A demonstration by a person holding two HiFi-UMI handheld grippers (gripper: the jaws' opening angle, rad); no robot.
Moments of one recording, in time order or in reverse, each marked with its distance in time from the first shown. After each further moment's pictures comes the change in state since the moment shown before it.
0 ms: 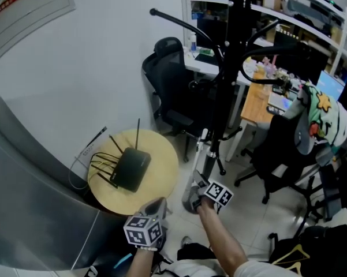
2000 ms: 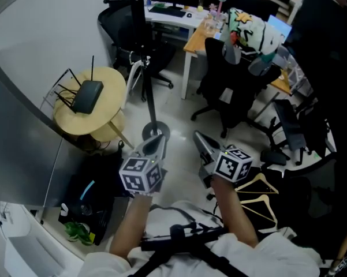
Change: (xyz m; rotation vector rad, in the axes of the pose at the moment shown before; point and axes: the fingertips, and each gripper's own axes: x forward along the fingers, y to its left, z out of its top) left arm -0.094 -0.334 -0.130 0.084 -0.107 -0.198; right arm -0.495 0.074 0.038 -0.522 0.064 0.181
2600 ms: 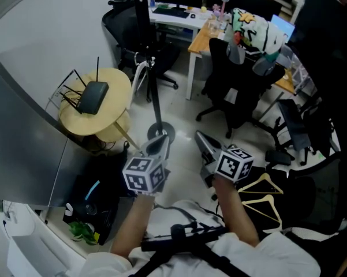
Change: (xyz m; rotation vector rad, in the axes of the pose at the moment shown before) left arm -0.008 0.002 0.001 0.027 0.013 -0.004; right arm 0.008 0.007 -0.008 0.014 -0.004 0.025
